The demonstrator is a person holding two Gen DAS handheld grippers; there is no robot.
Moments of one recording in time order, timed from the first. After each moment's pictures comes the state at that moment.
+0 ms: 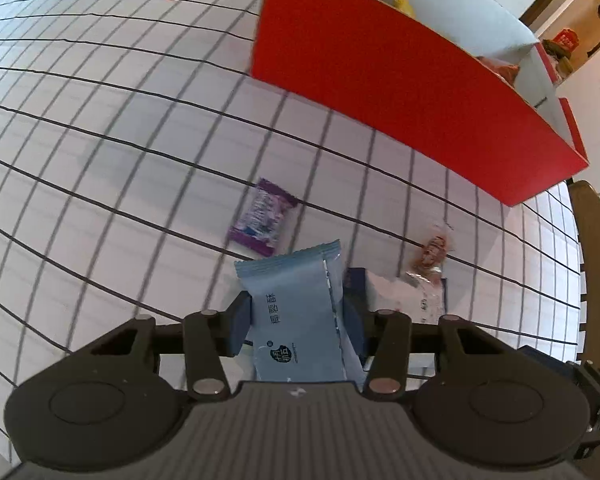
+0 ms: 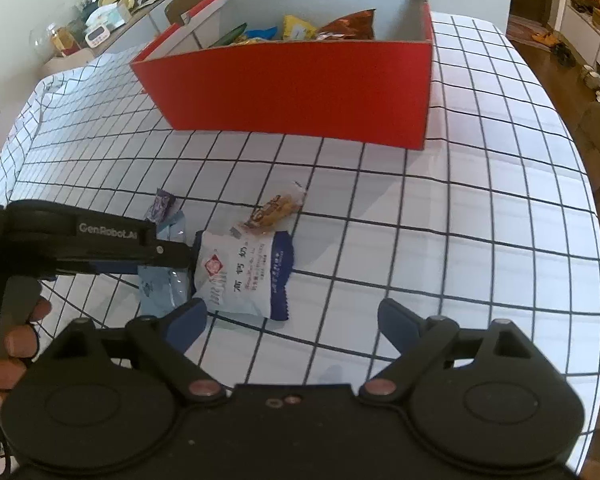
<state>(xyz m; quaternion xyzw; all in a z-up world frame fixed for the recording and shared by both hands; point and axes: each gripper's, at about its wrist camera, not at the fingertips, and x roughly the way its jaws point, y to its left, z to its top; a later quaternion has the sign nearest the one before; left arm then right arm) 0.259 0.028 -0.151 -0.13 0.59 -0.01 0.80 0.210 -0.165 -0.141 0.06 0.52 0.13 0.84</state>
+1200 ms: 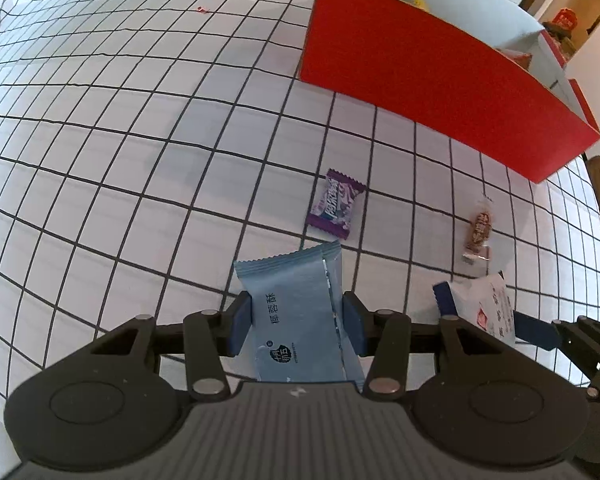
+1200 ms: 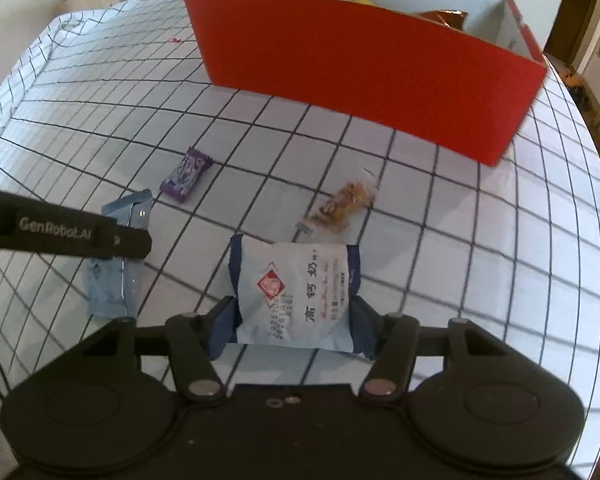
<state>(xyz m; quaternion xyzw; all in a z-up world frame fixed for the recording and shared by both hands) 0.231 0.057 -0.145 -0.07 0.58 0.00 0.81 0.209 -0.111 -0.157 -0.02 0.52 0.14 0.84</state>
